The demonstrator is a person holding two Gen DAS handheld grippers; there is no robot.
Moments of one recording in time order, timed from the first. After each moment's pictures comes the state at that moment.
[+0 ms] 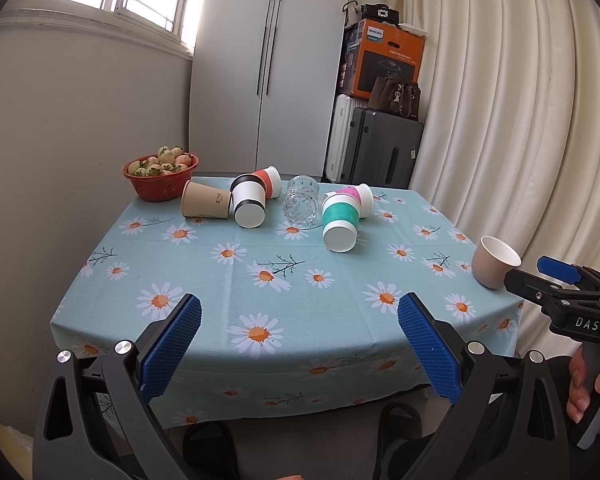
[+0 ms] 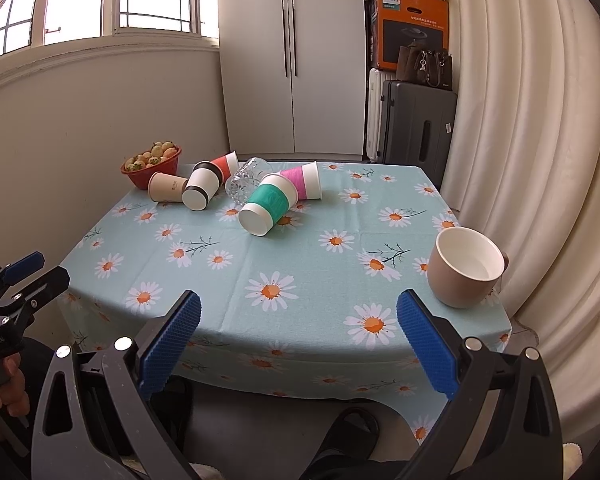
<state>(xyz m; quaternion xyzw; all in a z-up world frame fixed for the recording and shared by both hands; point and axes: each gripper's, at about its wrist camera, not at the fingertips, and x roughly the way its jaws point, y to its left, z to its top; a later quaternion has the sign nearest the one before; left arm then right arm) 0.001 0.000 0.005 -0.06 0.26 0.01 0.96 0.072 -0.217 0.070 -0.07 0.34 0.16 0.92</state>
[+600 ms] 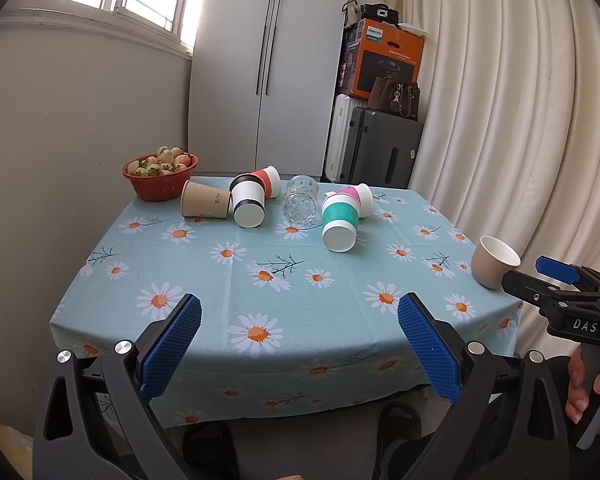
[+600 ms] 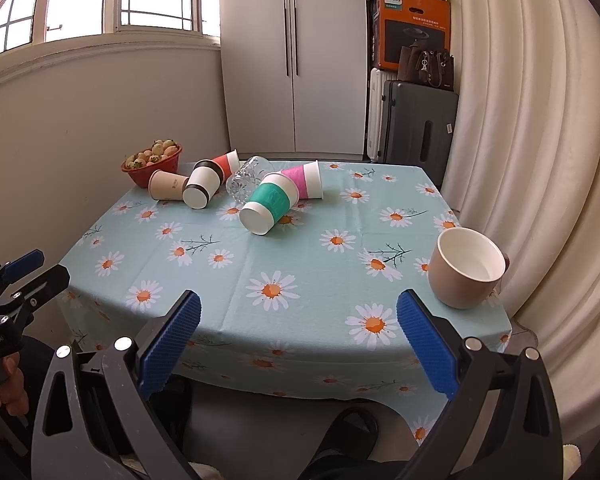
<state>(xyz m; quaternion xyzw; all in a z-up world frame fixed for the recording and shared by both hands) -0.002 0.001 0.001 -0.06 0.26 0.01 0.96 0.072 -0.214 0.069 -0.08 0.34 0.16 0.92</state>
